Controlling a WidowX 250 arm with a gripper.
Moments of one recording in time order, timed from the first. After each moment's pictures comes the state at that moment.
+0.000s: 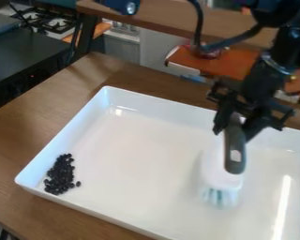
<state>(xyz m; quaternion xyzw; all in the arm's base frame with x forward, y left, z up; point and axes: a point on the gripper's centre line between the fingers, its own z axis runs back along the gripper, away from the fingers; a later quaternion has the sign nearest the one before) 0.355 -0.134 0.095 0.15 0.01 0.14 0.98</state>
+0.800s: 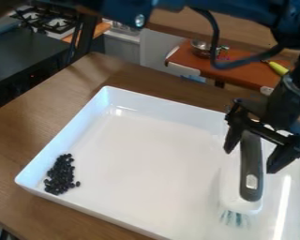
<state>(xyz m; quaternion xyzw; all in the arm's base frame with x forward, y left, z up) 0.343 -0.162 0.081 0.13 0.01 0.08 0.99</state>
